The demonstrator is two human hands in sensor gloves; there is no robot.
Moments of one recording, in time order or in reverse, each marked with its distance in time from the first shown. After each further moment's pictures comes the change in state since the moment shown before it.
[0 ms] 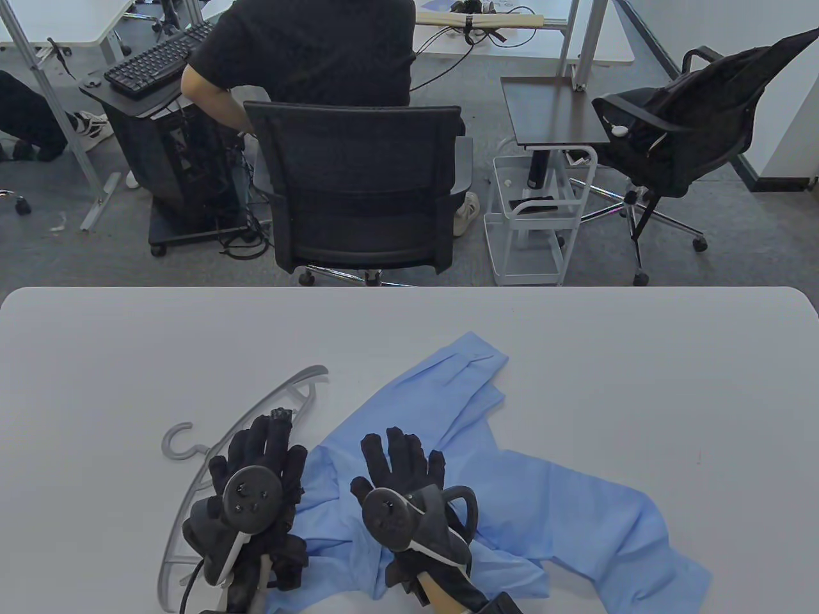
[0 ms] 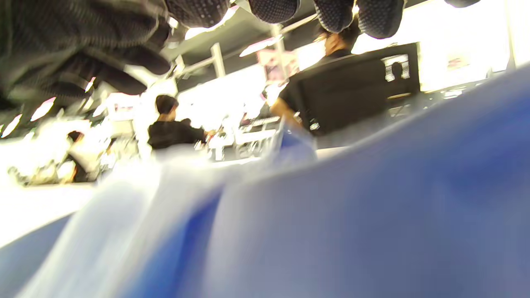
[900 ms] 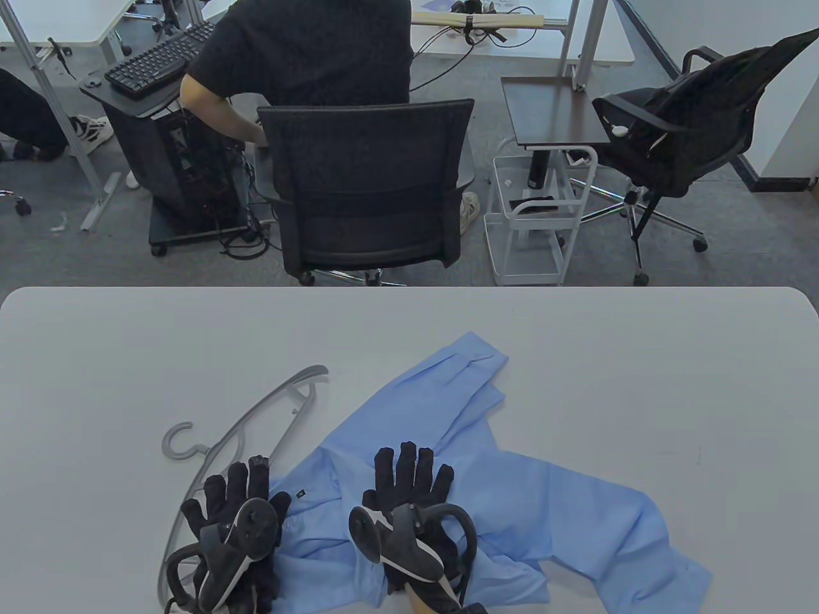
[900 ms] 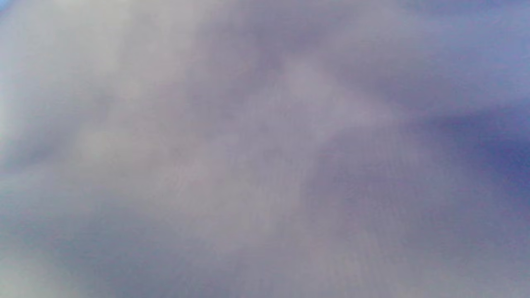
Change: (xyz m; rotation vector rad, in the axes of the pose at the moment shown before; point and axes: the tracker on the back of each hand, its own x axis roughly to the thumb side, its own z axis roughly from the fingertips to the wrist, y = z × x) left_hand -0.062 -0.039 0.025 -0.102 0.074 -0.399; right_hand 0.003 0.064 0.006 0.088 0.040 0.392
